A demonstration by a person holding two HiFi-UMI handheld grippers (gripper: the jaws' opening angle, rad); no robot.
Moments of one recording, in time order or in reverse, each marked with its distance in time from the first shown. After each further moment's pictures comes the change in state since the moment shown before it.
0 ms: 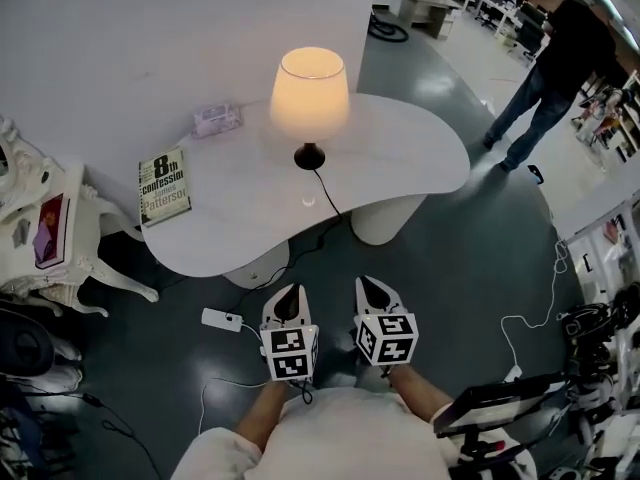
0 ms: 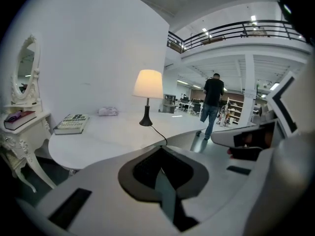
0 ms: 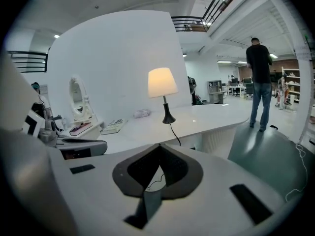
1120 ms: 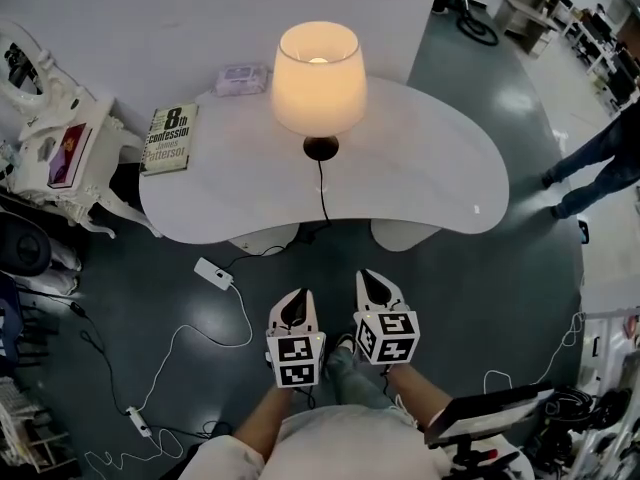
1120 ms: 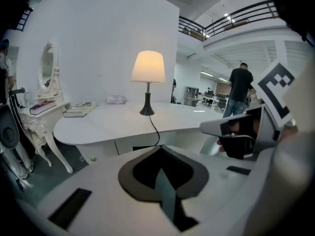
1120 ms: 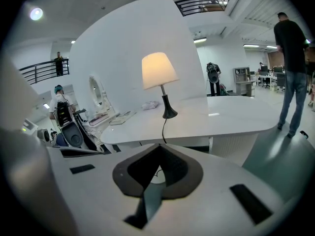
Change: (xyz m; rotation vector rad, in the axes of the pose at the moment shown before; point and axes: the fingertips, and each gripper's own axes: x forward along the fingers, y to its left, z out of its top) left arm 0.096 -0.092 -0.017 -0.113 0.086 0.288; right arm 0.078 -0.114 0.020 -0.094 0.123 0.308
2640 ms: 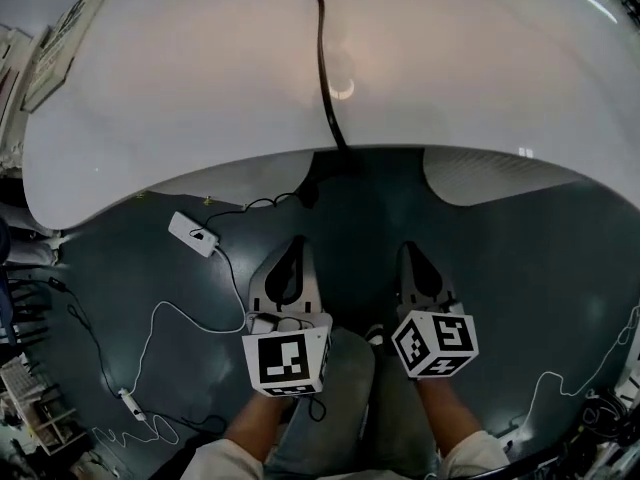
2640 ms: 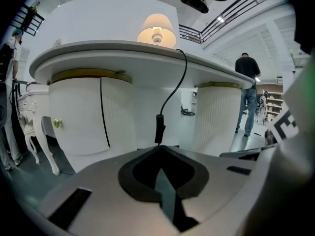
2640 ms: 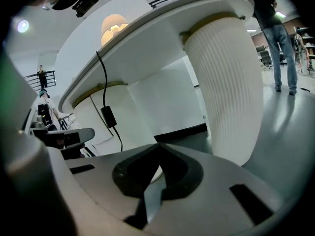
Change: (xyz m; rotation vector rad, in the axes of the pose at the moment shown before) left arm 0.238 0.072 -0.165 0.047 -0.182 0.085; right arm 0.216 -0.134 -0.242 0.178 -0.074 -0.045
